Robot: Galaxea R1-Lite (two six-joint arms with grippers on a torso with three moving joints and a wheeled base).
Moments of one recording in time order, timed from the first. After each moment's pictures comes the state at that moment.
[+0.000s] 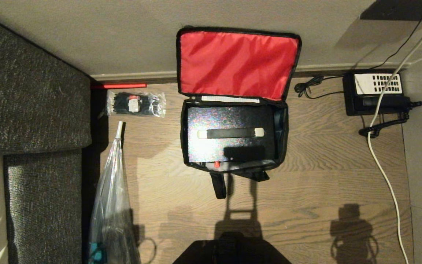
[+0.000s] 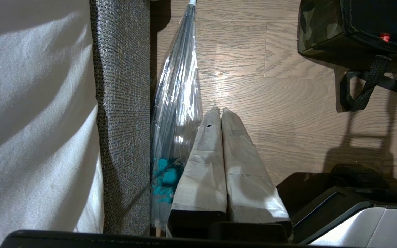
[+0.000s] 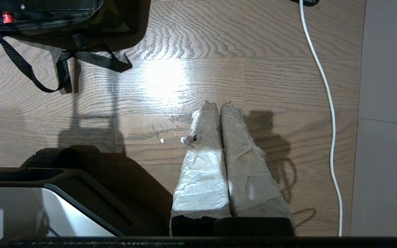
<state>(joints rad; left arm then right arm) 0.00 0.00 0.00 0.00 0.01 -0.01 0.00 0.00 0.00 0.00 0.01 -0.03</state>
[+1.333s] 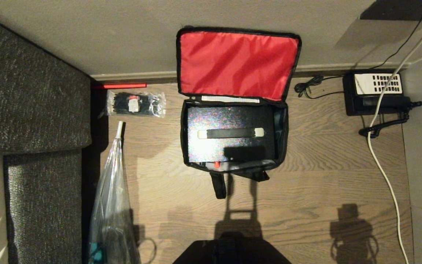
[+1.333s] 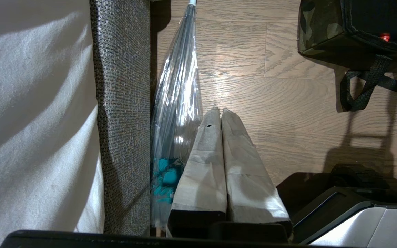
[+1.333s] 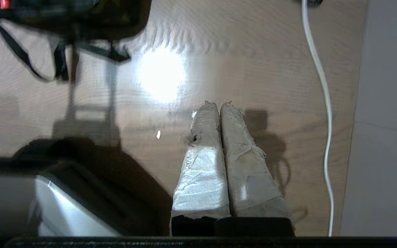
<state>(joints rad) 0.00 0.00 0.00 0.00 0.01 -0.01 0.00 0.00 -0.01 0.01 0.01 -0.08</state>
